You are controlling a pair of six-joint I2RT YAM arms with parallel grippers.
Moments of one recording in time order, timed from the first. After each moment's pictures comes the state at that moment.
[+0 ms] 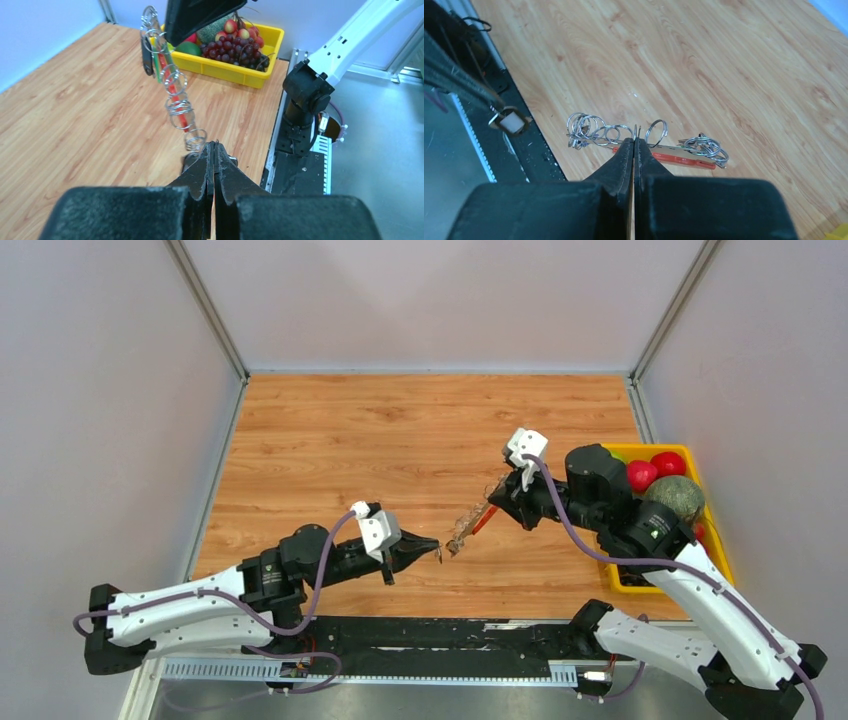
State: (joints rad) left arm -1.28 0.72 0.65 0.07 -0.02 -0.01; right arm 0.77 0.87 1.19 -0.73 -0.18 -0.09
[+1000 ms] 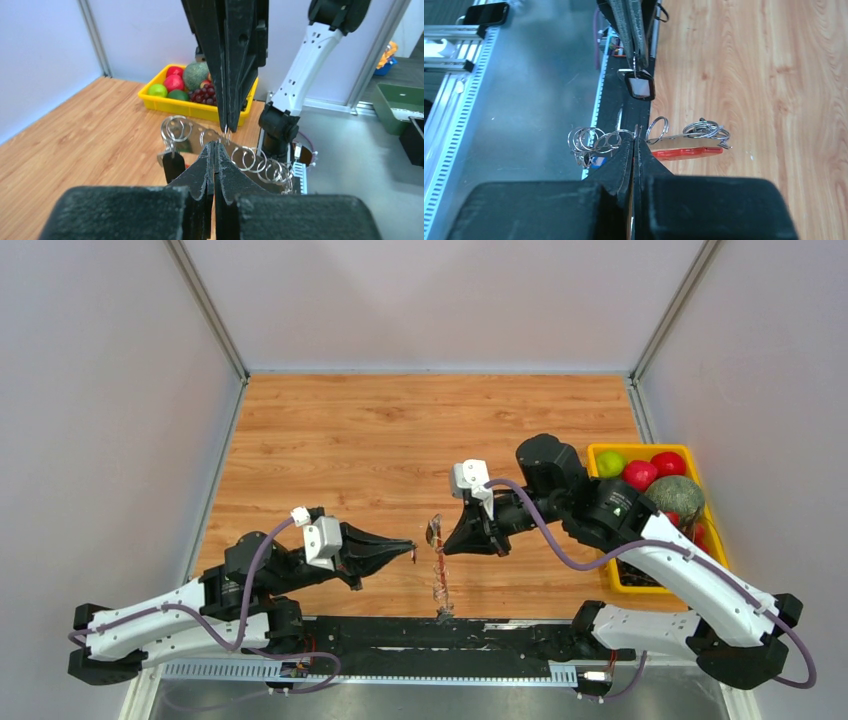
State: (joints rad) left arm -1.28 0.49 0.66 0.01 0.02 -0.01; right arm 0.93 1.06 1.34 -0.77 -0.72 -0.22
